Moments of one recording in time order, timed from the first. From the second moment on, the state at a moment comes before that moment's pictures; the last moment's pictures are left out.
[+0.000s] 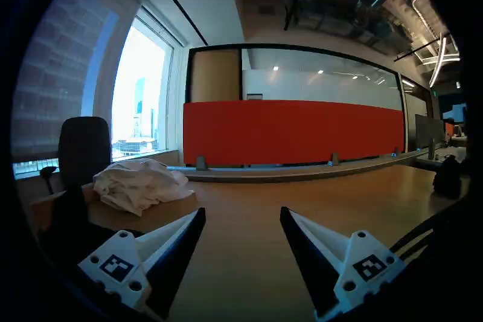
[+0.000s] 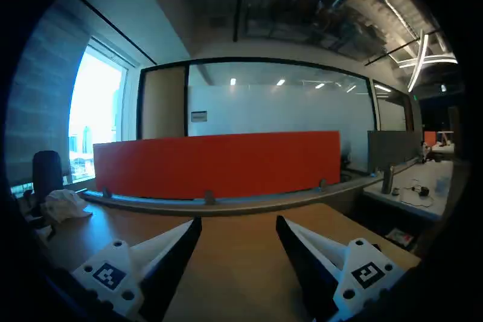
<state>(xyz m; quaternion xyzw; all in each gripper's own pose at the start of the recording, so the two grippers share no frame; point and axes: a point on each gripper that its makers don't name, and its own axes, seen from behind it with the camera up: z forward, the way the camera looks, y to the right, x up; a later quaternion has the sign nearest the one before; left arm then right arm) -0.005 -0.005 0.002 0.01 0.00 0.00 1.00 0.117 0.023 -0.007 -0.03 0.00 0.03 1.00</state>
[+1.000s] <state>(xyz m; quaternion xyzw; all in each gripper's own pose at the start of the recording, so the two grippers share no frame) -0.006 -0.005 0.002 0.01 0.00 0.00 1.00 0.022 0.018 0.006 -0.01 0.00 0.06 1.00</state>
